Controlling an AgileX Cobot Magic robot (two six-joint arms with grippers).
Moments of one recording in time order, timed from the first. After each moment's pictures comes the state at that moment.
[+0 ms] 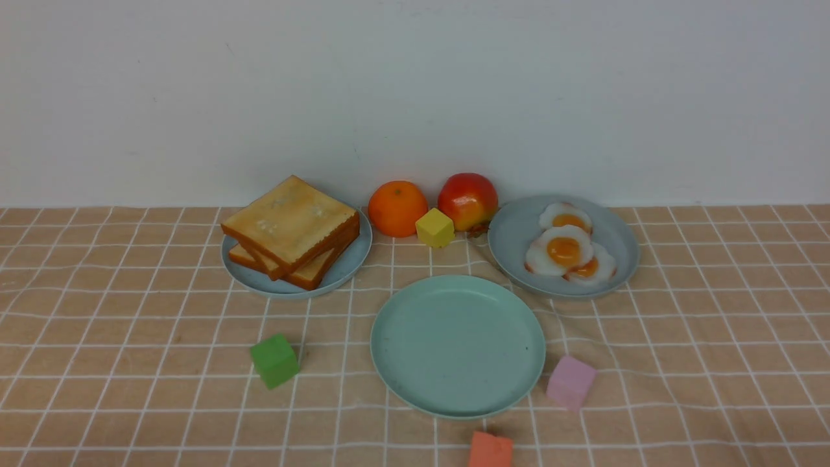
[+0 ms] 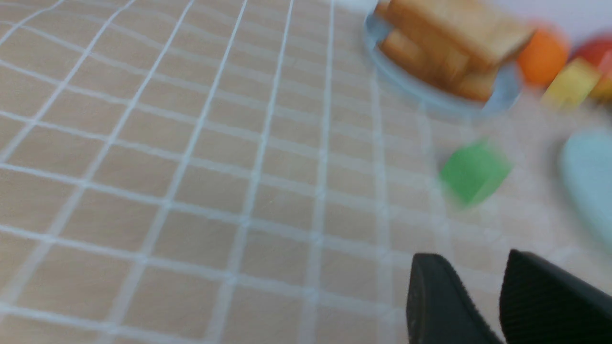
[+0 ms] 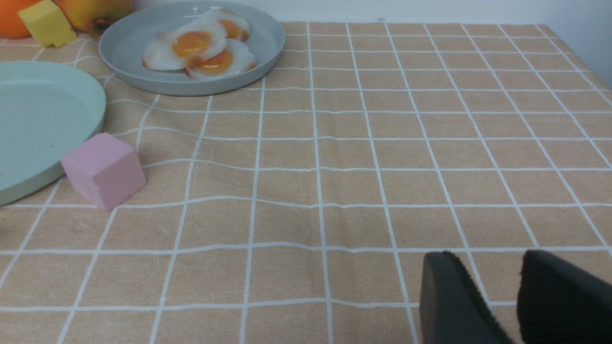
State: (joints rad) right arm -0.01 -0.01 0.02 -0.07 0.38 0.05; left arm 0.00 -0.01 0.03 -0.19 0.31 -0.20
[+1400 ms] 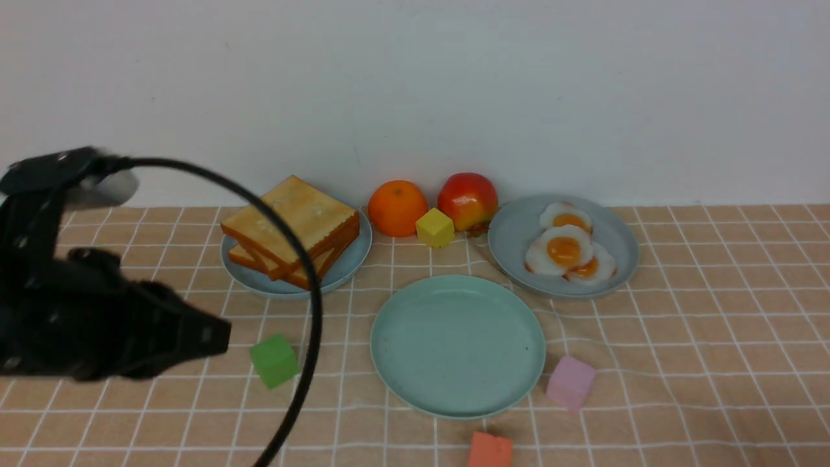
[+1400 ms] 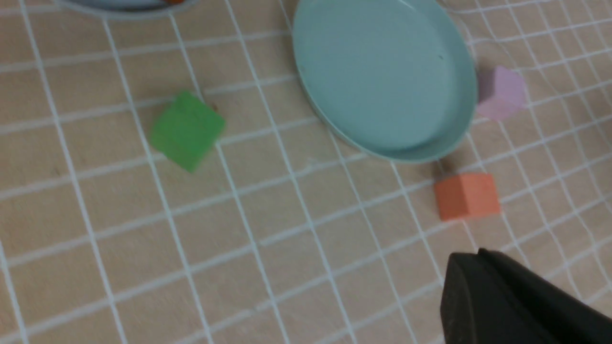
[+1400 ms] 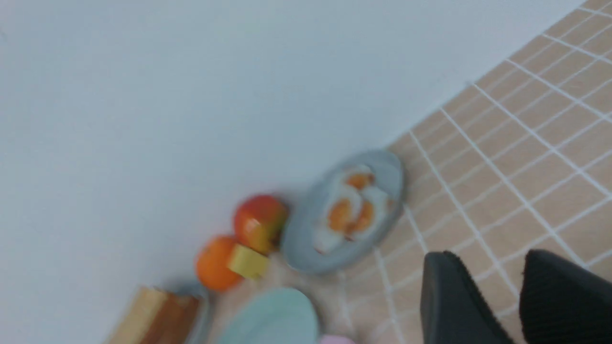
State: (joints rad) right arm -0.01 -0.01 0.03 0.38 0.12 0.37; left arm -0.18 1.07 -0.83 -0.58 0.72 0.36
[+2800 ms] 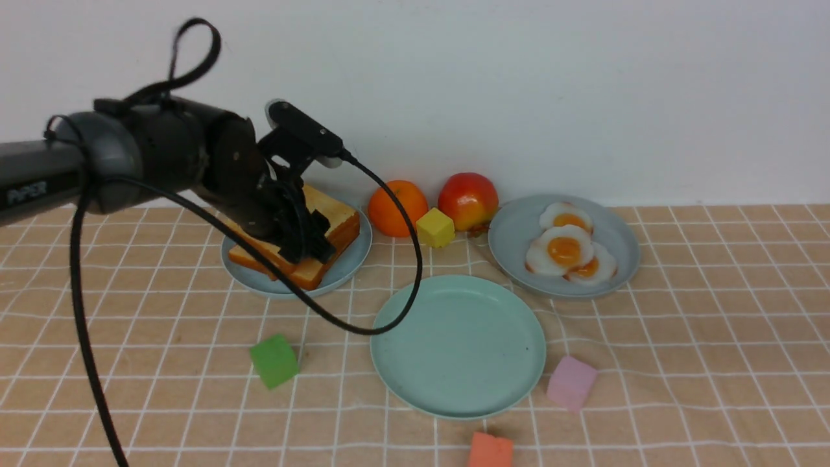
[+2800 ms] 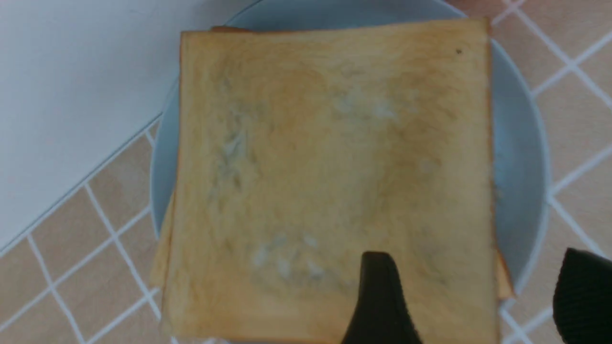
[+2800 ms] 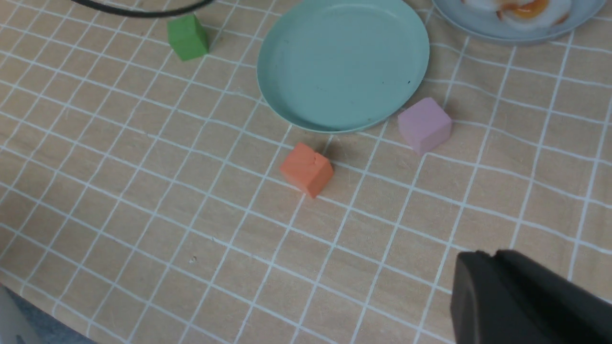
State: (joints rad) right arm 0.13 0.65 -0.87 0.43 1.09 -0.26; left arm -0.31 1.95 -1.43 0.10 0.46 0.32
